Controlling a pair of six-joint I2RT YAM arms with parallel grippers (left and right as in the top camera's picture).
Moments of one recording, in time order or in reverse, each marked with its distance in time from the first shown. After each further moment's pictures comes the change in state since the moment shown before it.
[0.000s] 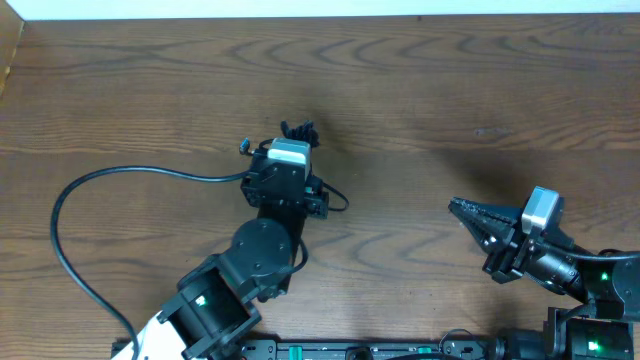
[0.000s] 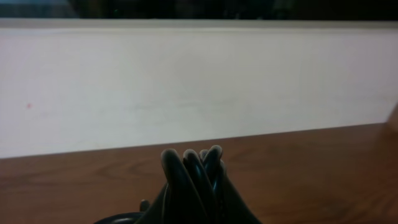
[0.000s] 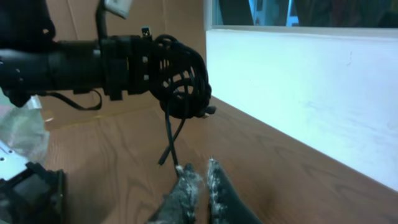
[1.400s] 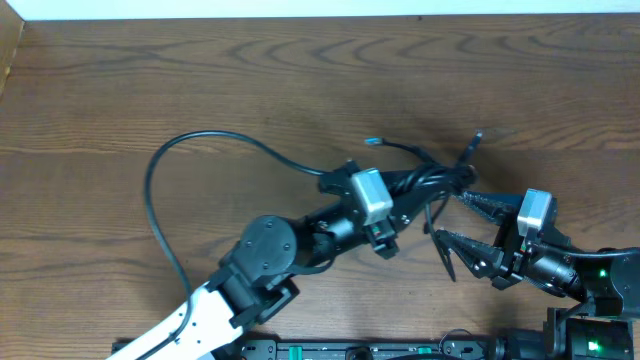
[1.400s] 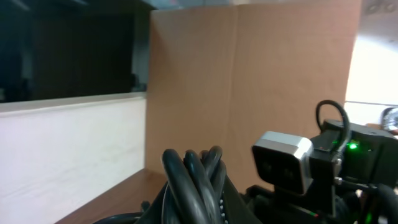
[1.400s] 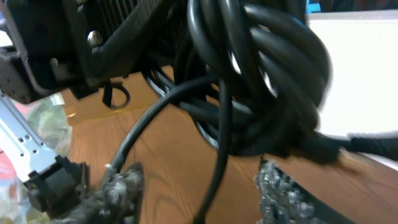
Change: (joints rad) left arm -0.032 0.216 0.000 0.609 0.917 -0.060; right arm 0.000 0.000 0.000 -0.039 -0.063 0.016
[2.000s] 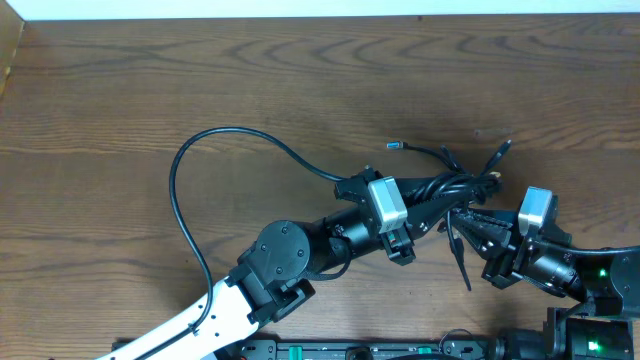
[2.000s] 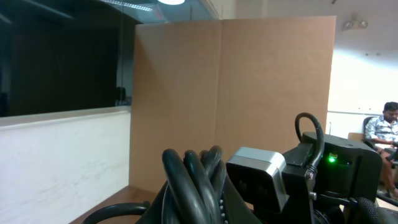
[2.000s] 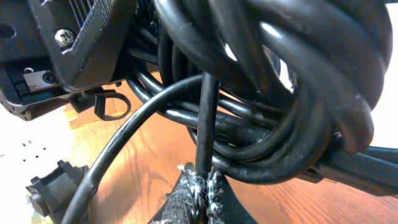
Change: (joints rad) left arm -0.042 0.054 0.000 0.114 -0.005 -0.007; right arm 0.000 0.000 0.000 -0.004 0.004 0.012
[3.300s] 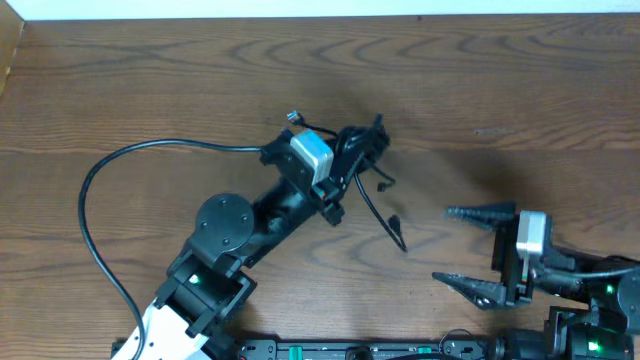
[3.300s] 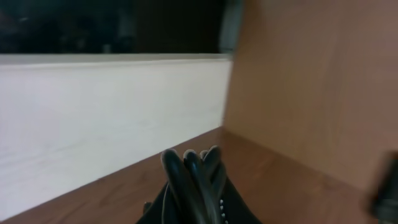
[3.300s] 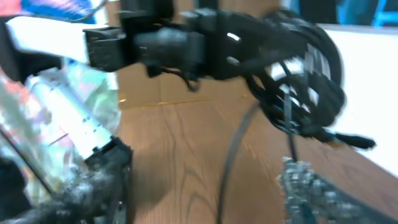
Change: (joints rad) left arm 0.298 -0.225 0.000 -0.490 -0.041 0.032; right arm 0.000 -0.001 0.000 0.162 -0.211 0.103
